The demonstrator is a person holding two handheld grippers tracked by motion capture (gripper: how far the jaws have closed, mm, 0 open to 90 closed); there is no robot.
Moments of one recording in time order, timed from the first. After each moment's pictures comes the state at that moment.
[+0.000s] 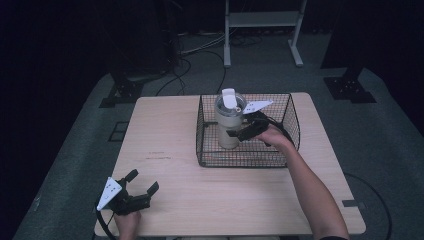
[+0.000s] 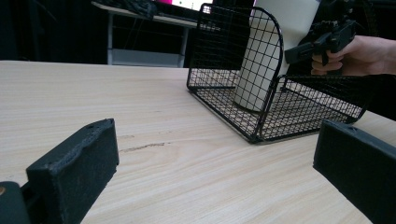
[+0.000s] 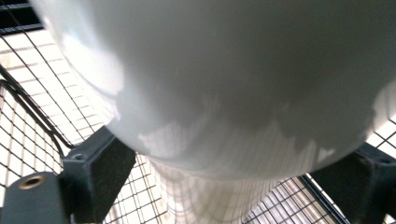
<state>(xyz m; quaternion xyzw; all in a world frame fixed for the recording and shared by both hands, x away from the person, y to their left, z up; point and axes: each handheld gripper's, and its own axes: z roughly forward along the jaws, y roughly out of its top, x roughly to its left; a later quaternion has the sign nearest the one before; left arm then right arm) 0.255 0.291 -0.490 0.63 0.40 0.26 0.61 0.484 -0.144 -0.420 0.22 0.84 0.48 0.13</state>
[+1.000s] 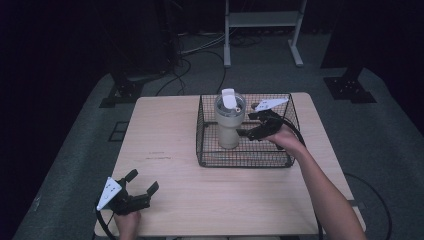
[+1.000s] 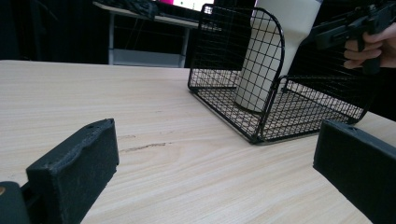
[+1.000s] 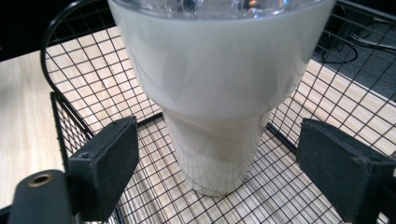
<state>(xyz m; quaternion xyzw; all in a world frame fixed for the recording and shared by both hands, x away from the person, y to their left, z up) 0.256 0.291 -0.490 0.62 0.40 0.26 0.61 0.454 -0.172 -0.389 0.28 0.83 0.47 0.12</state>
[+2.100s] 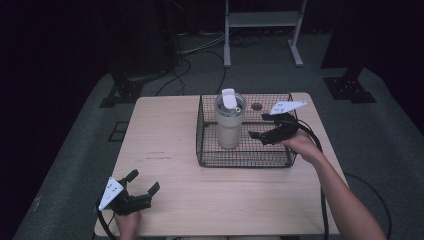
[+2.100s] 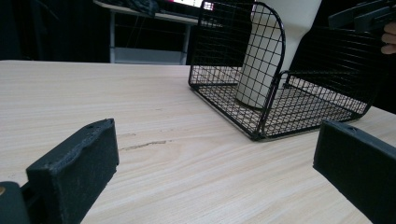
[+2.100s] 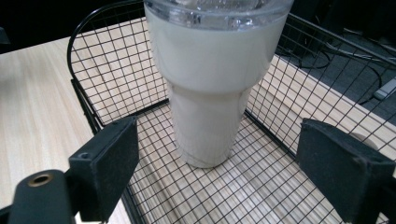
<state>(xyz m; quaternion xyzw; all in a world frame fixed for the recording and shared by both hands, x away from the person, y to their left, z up) 0.255 0.288 -0.491 0.63 0.40 0.27 0.61 0.417 -0.202 -0.365 0.28 0.83 0.46 0.16</state>
